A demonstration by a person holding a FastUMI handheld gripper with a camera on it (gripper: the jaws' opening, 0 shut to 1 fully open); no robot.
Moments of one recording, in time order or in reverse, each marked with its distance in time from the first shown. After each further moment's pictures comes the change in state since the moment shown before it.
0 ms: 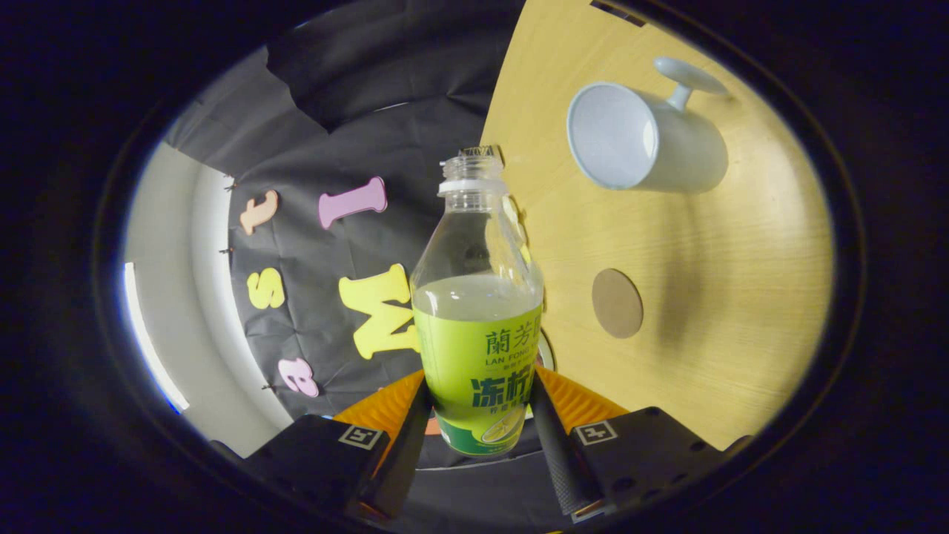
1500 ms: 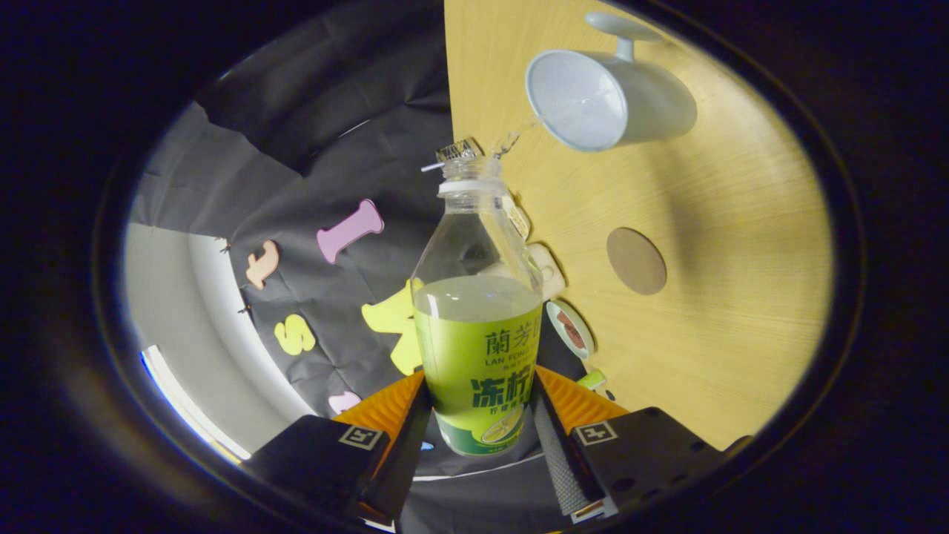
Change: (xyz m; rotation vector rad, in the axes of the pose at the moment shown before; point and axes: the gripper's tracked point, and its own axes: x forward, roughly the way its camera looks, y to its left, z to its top) arm 0.001 0.033 0.006 0.264 0.048 0.106
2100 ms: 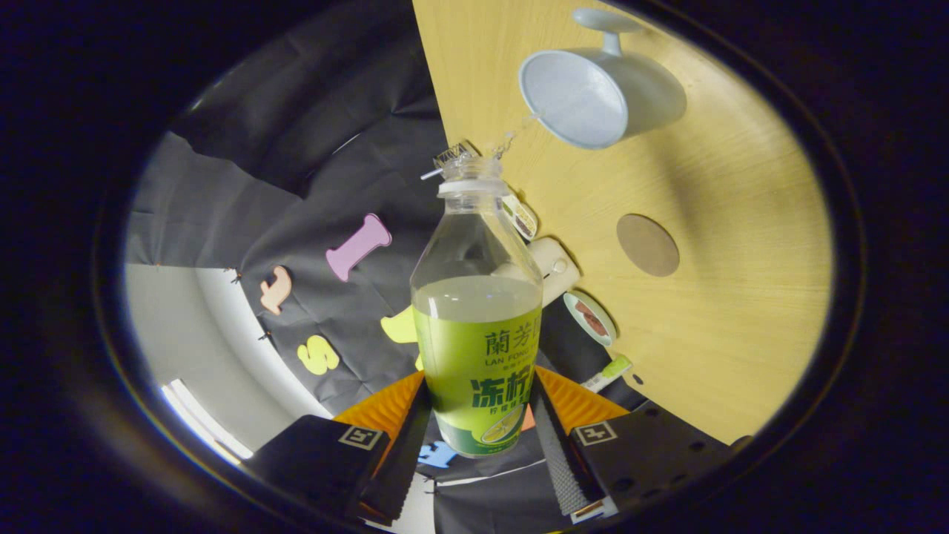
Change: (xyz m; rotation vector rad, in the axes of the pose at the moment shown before) arm -0.002 0.023 0.001 0.127 -0.001 0.076
